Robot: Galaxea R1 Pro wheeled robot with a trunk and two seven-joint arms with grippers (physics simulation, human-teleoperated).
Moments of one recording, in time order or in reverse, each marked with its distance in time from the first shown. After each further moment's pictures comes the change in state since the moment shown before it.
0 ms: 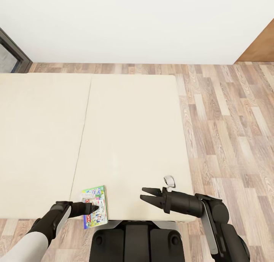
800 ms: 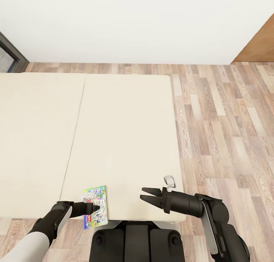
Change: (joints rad) left arm 0.000 -0.008 0.001 0.000 0.000 0.001 0.000; right arm 0.000 0.000 0.000 0.000 0.000 -0.001 0.000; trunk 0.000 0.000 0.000
